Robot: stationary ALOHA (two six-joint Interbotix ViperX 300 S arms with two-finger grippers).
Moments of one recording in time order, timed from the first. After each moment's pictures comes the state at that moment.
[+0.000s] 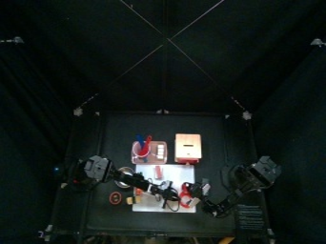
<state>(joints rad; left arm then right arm) -0.20 0.54 0.36 0.15 -0.55 -0.01 0.75 0.07 0.75 -1.20 1.19 2.22</state>
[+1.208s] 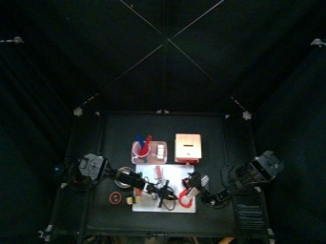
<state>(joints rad) -0.19 0.47 0.45 0.15 -0.58 -0.01 0.65 -0.03 0.83 -1.27 1.08 2.22</state>
